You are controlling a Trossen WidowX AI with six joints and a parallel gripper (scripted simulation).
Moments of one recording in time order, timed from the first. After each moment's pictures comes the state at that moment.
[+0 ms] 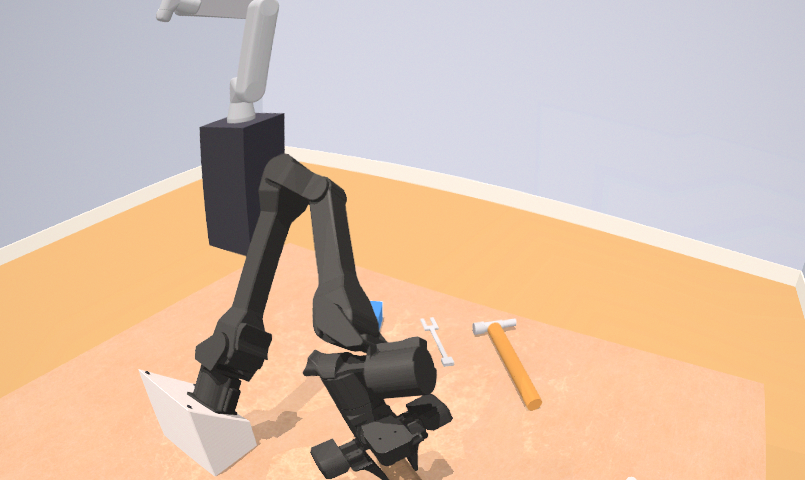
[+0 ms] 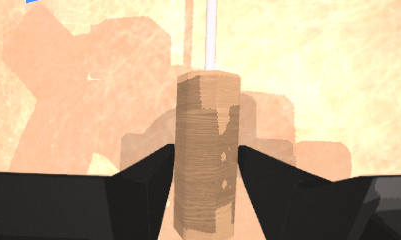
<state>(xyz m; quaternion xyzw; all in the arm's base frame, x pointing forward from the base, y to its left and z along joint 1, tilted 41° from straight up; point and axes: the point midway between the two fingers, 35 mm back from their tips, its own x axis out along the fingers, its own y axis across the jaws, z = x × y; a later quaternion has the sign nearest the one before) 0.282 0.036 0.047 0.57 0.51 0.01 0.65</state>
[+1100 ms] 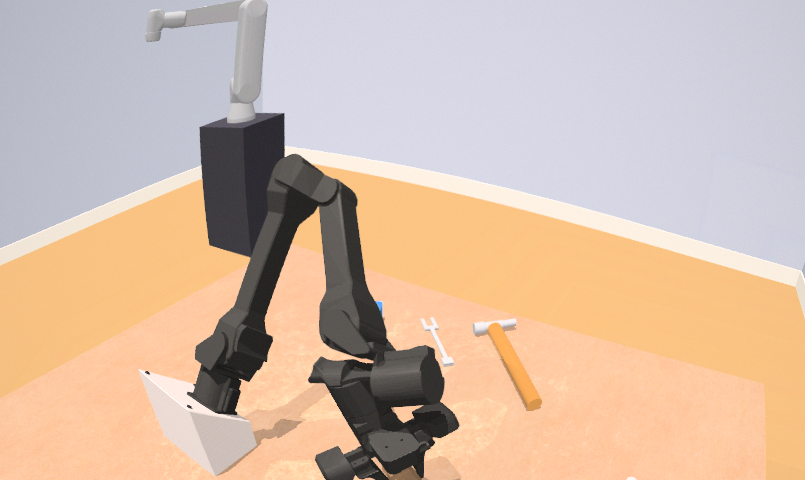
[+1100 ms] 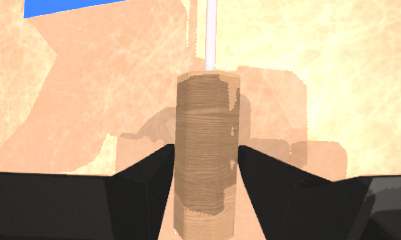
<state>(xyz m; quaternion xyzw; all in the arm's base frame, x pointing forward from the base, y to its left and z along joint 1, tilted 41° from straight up) 0.295 0.027 0.041 0.57 0.51 0.01 0.65</state>
